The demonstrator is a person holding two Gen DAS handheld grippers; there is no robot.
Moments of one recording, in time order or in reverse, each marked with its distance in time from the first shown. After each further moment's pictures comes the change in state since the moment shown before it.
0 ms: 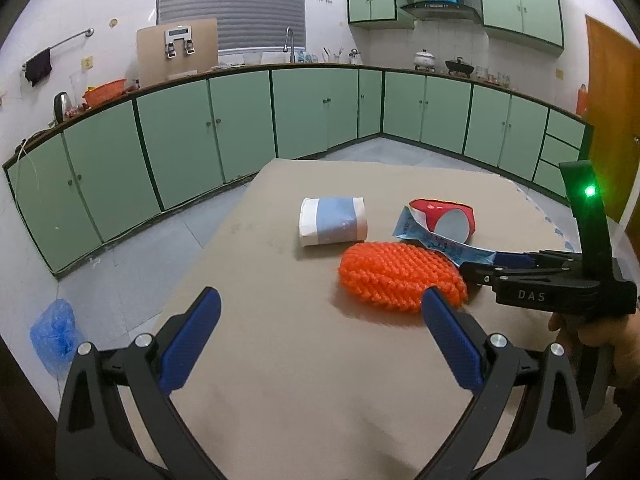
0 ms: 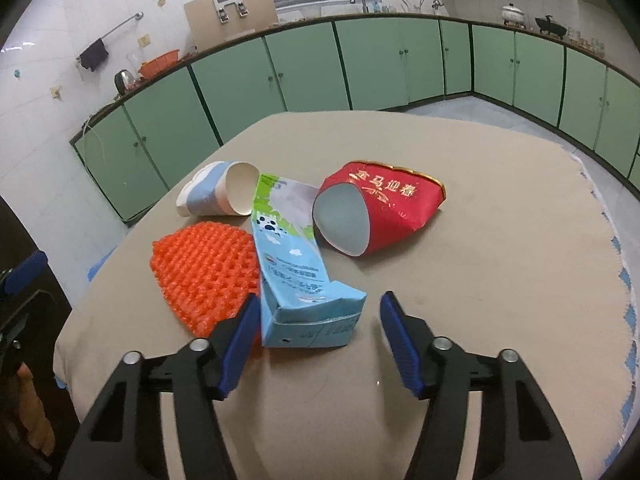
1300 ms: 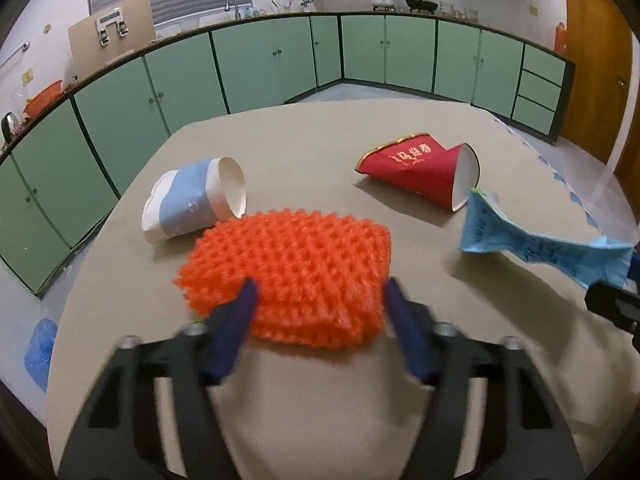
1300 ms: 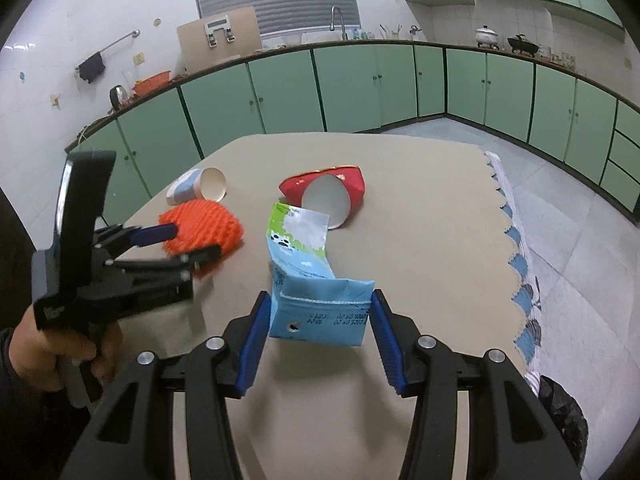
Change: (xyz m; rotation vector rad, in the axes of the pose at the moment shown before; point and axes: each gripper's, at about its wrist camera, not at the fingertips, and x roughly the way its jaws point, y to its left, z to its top) left arm 0.093 -0.105 0.001 0.125 0.178 -0.069; right arm -0.093 -0.054 -0.056 0.002 -0.109 -0.076
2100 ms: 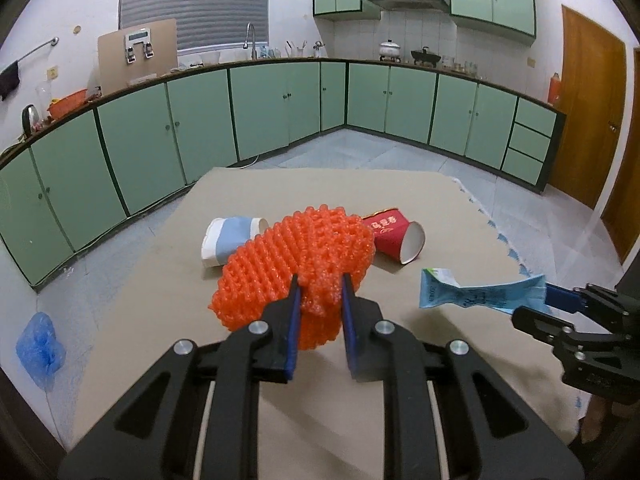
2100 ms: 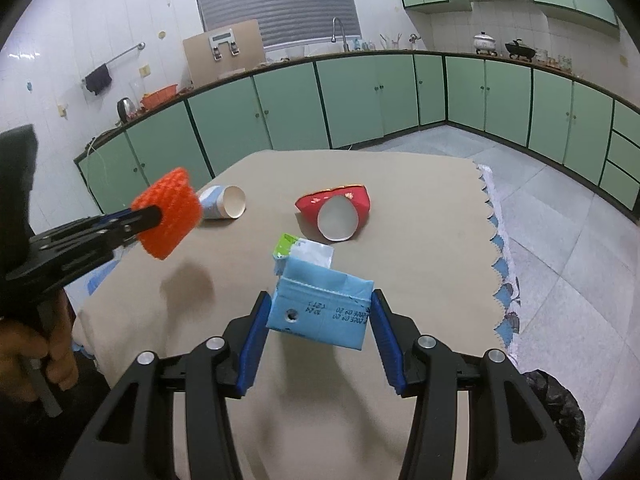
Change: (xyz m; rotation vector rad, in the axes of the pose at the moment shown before) left arm -0.118 0.004 0.008 -0.080 -0.150 -0.027; right arm -0.043 0.008 0.006 0.019 -0.044 0.022
